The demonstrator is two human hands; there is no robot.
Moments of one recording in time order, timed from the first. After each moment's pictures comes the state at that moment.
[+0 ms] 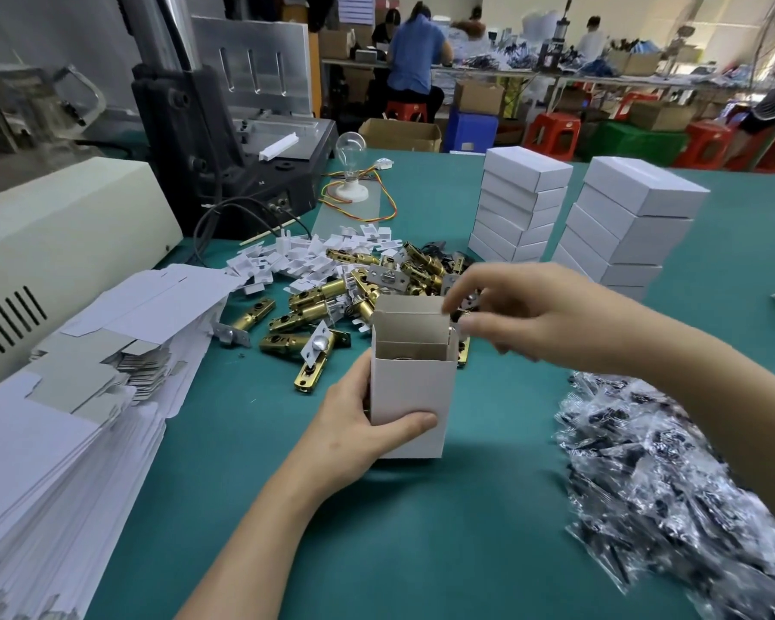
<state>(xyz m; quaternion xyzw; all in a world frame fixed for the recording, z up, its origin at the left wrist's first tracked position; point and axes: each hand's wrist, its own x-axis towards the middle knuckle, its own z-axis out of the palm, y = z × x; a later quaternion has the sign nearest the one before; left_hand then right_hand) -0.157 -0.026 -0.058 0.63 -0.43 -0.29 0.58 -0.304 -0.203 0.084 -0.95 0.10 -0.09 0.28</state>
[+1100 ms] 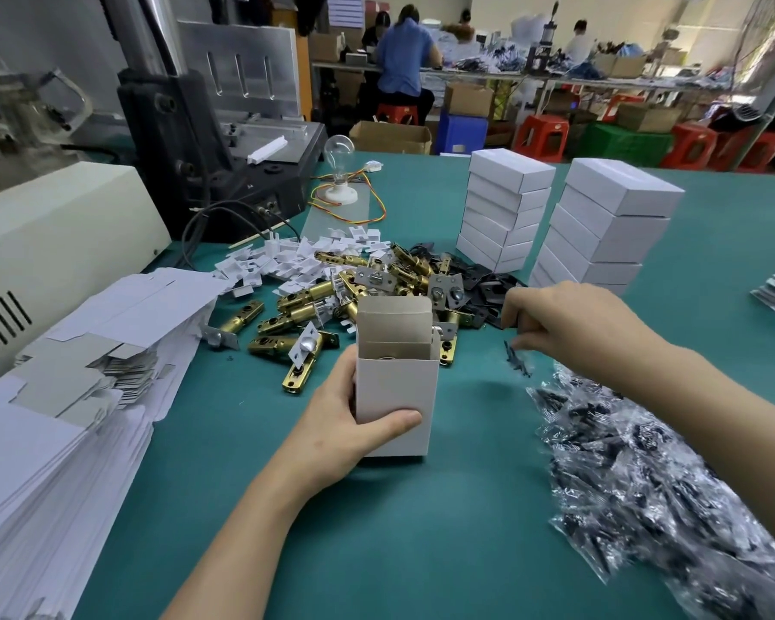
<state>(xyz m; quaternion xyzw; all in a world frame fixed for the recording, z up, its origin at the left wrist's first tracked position) -0.159 -0.025 -0.055 0.63 -0.42 -0.30 0.58 -0.326 -0.254 0.047 -0.96 0.26 -0.03 -0.05</state>
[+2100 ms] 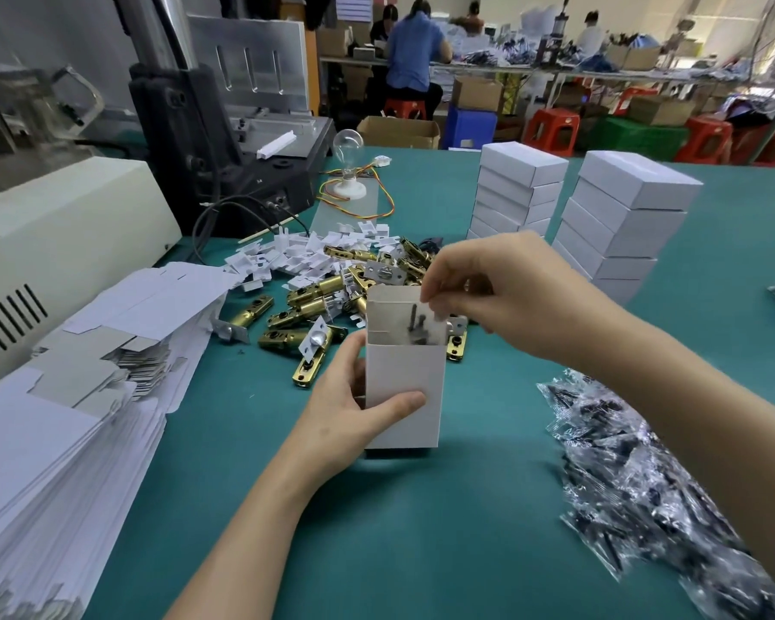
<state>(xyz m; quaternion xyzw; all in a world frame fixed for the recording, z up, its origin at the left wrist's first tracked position) -0.154 -0.027 -0.058 0.61 -0.41 -0.29 0.61 -0.284 -0.183 0.088 -0.96 0.11 -0.18 0.19</state>
